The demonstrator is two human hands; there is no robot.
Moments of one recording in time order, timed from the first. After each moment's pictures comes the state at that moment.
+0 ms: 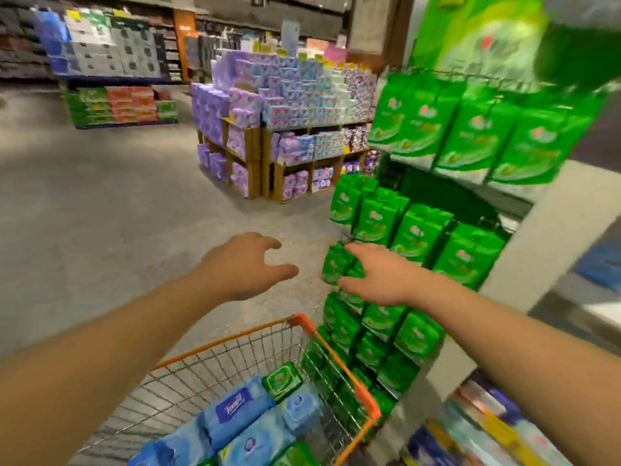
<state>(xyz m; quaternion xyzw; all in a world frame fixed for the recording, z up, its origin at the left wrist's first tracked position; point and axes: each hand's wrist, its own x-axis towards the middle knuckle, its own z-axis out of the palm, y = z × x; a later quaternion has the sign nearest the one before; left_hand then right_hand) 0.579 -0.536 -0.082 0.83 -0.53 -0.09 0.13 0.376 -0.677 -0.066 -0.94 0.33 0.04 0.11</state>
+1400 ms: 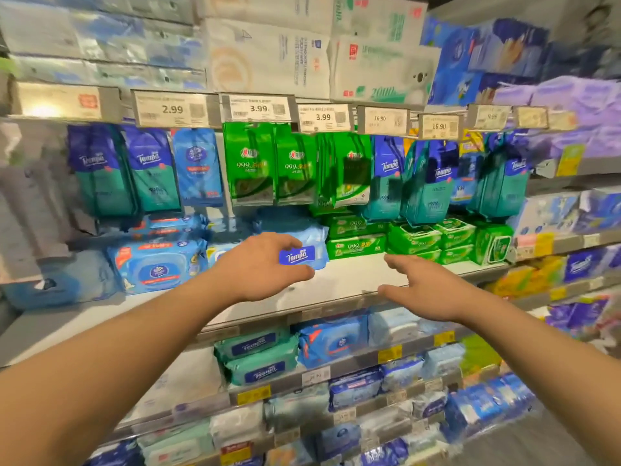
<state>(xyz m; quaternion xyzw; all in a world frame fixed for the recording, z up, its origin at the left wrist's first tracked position) -0.225 -0.767 -0.006 0.36 -0.91 -0.17 0.15 -0.468 -0.613 -0.029 -0.57 0.81 -0.13 0.07</state>
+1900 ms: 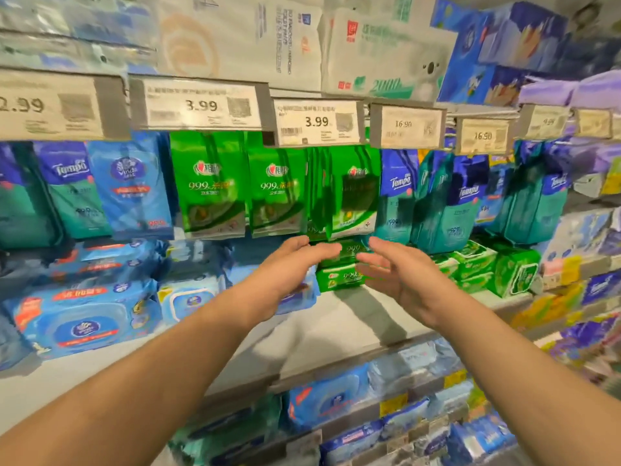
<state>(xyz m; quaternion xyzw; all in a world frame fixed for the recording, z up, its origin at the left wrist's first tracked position) -0.367 -0.875 -0.025 0.34 -0.68 -0.60 0.24 -0.536 -0.761 -0.030 -0.30 0.62 -0.62 0.38</state>
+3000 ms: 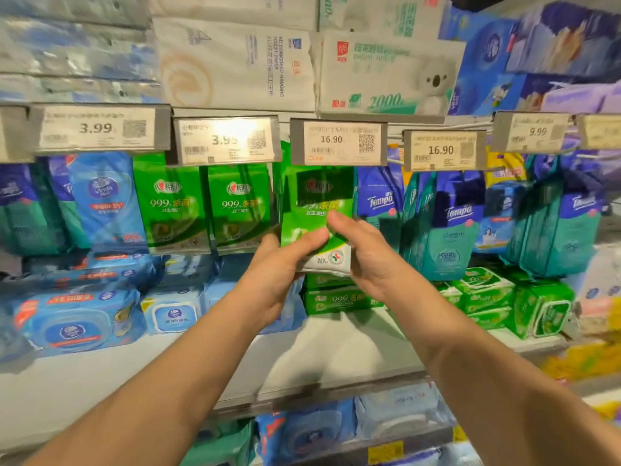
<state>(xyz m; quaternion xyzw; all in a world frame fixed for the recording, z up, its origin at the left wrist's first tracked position) -0.436 -0.842 -0.005 0.24 -0.53 -0.68 0.44 -0.577 -0.799 0.007 -0.44 0.36 -0.66 0.49</state>
